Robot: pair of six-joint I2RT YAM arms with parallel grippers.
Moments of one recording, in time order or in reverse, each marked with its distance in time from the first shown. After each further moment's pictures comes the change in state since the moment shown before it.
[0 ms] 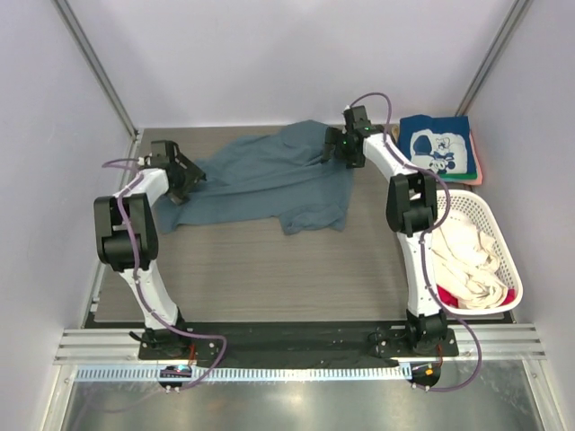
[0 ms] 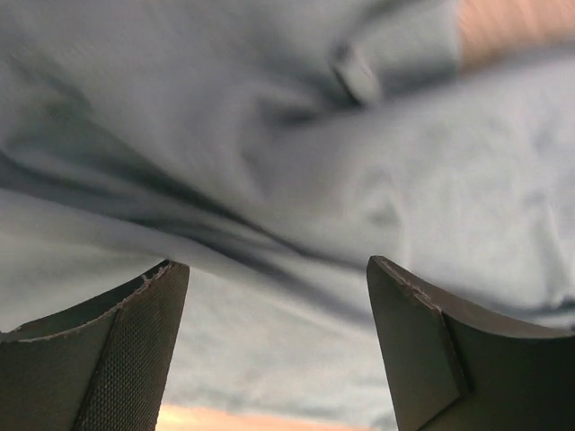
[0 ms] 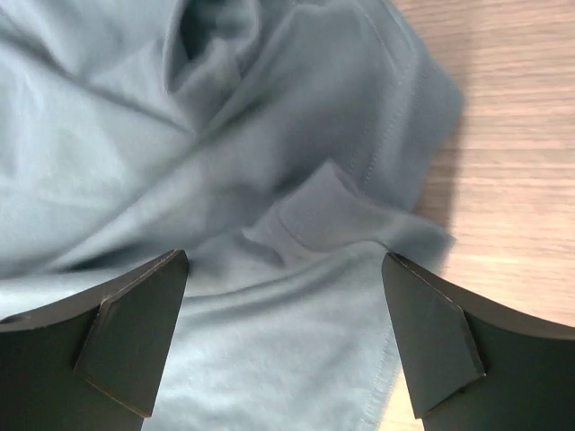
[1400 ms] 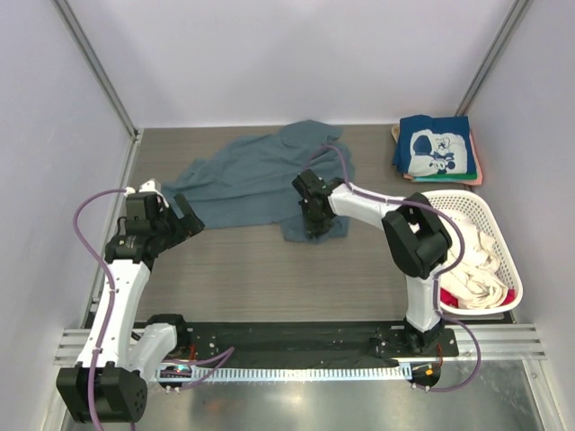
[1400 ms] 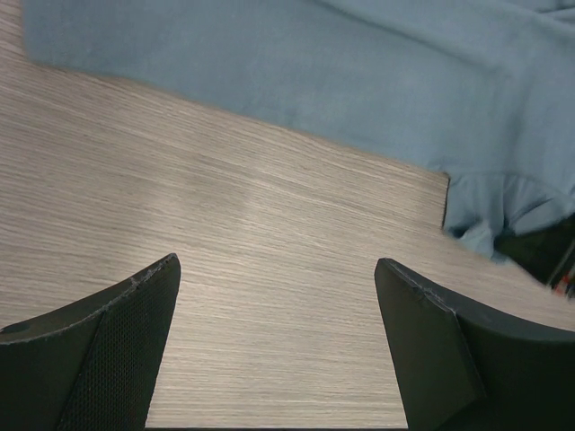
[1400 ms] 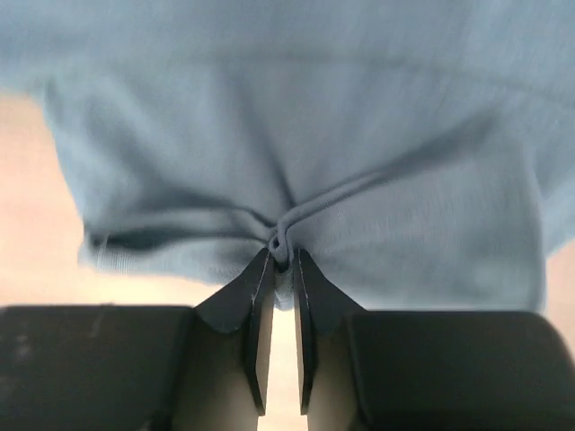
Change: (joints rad) left arm -0.079 -1.036 -0.505 -0.357 0.032 0.323; right arm 0.413 -0.476 -0.766 -0.032 0.178 0.093
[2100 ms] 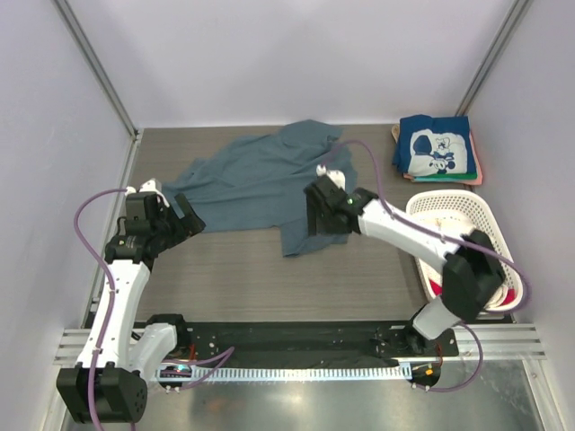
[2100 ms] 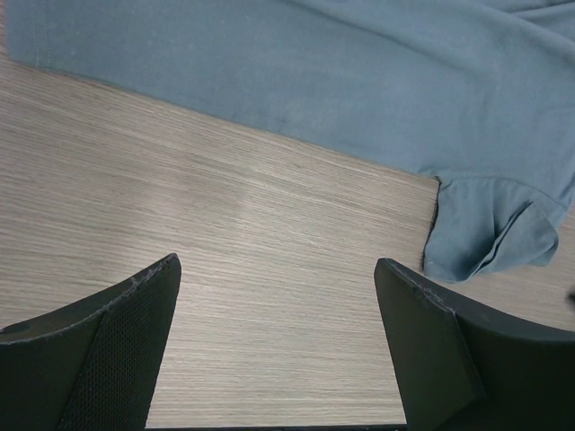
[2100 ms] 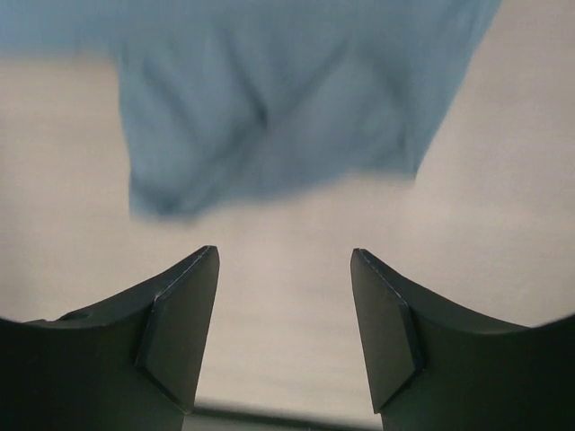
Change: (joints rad) left arm 0.000 -0.004 0.000 0.004 0.020 0.001; right arm 0.153 -0.504 -0.273 -0.078 0.213 0.200
